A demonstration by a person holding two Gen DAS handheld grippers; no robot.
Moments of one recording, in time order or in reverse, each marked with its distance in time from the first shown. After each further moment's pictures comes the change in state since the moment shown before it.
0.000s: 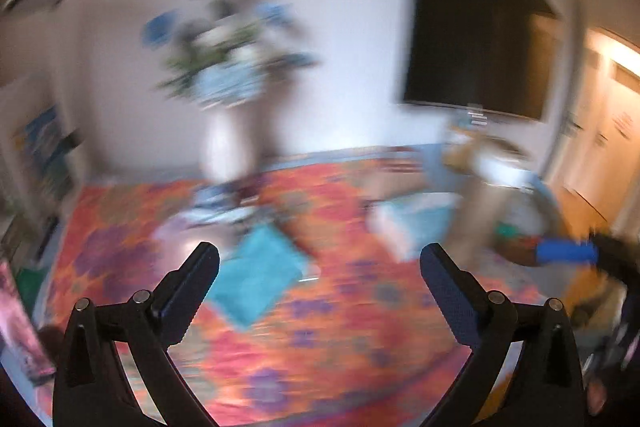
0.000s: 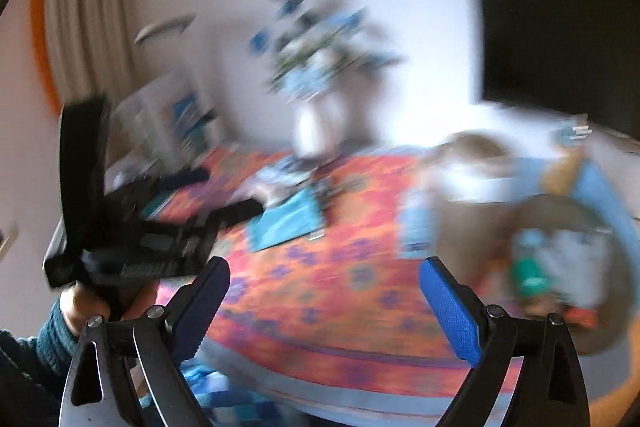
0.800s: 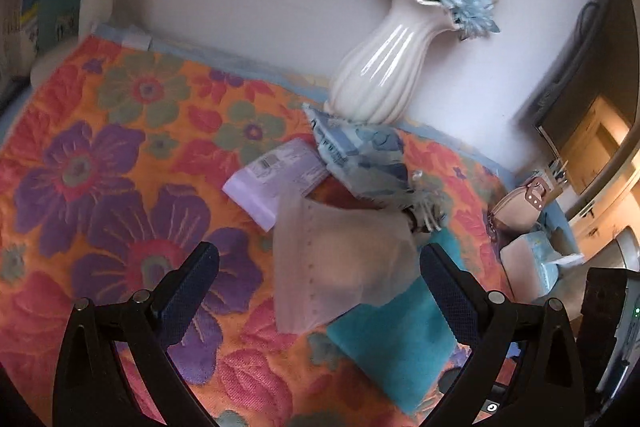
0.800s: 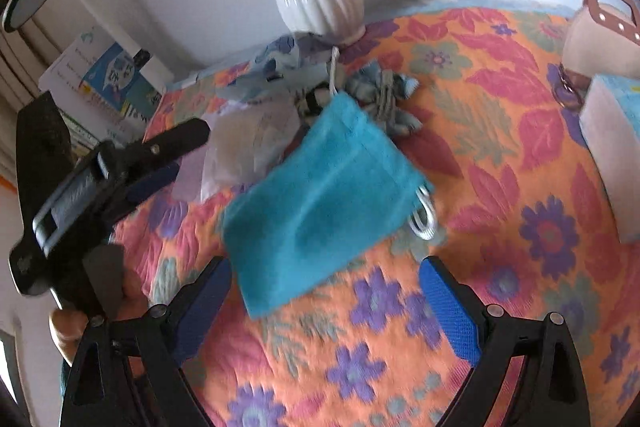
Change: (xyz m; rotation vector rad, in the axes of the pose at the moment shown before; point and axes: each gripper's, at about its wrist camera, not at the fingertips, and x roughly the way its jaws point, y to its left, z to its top) left arm 0.156 0.179 -0.030 -0.384 0.201 -0.105; right arm 0.272 0.024 0.009 0.303 0.290 0.048
